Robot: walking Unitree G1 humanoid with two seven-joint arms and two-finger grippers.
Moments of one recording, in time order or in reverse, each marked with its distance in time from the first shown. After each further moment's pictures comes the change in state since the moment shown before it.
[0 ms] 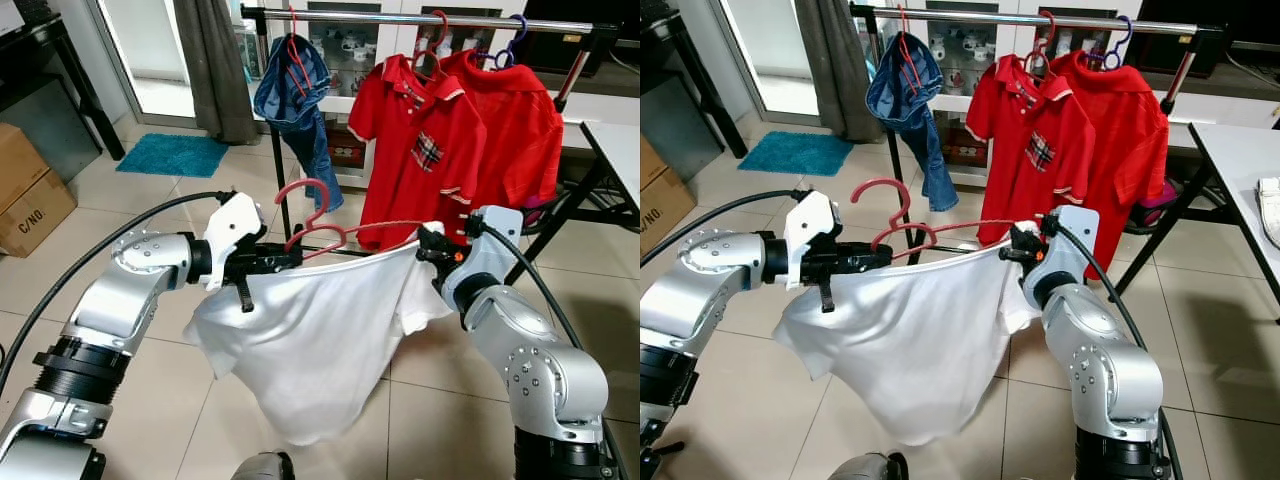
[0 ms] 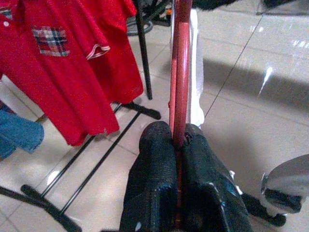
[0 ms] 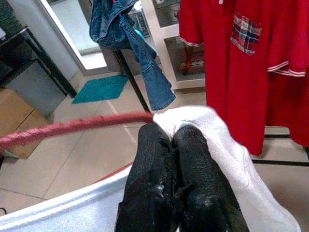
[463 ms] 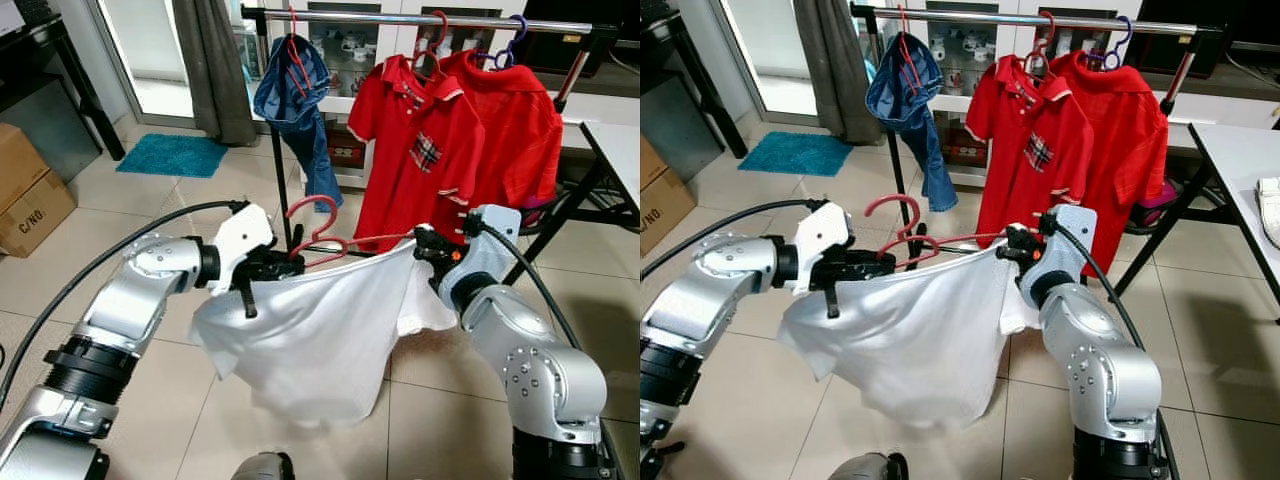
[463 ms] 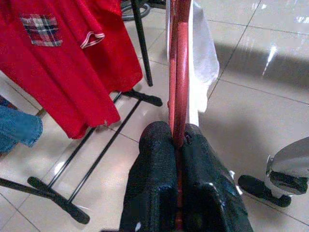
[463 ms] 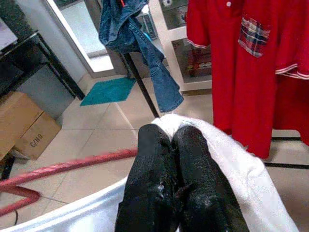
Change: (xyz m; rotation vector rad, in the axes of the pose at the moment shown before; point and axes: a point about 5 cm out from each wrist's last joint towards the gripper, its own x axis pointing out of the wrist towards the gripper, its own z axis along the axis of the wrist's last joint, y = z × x) left arm 0.011 -0.003 -0.007 0.036 0.059 -0.011; right arm -0.001 0.007 0.001 0.012 -0.006 0.039
